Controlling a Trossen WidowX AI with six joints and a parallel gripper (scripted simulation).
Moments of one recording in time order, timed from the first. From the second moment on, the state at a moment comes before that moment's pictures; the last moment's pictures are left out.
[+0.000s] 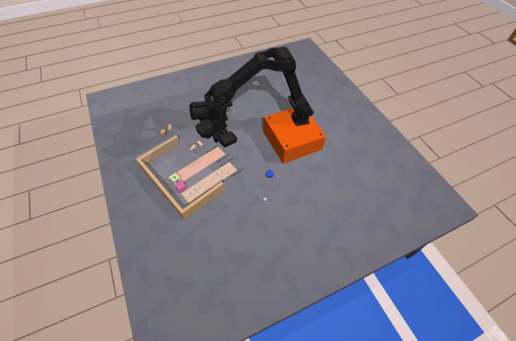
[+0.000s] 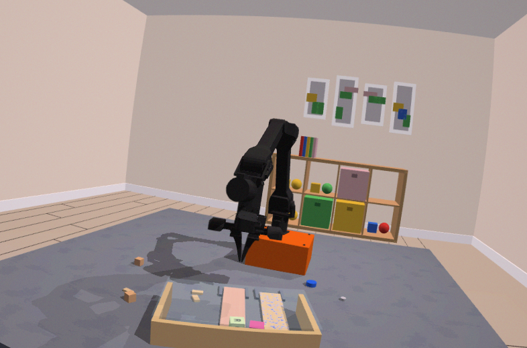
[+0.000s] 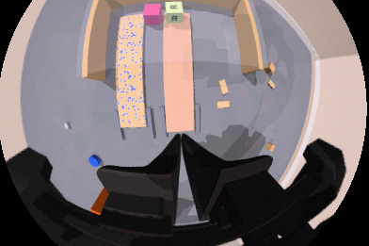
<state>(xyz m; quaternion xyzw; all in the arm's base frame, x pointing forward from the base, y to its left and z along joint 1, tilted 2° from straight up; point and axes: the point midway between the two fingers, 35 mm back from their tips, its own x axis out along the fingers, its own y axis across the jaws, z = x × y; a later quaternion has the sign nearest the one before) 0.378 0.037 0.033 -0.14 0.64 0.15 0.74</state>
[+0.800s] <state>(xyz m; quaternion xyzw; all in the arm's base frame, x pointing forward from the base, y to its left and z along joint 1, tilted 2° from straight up) 0.385 0.033 -0.005 -0.15 0.68 0.17 0.69</state>
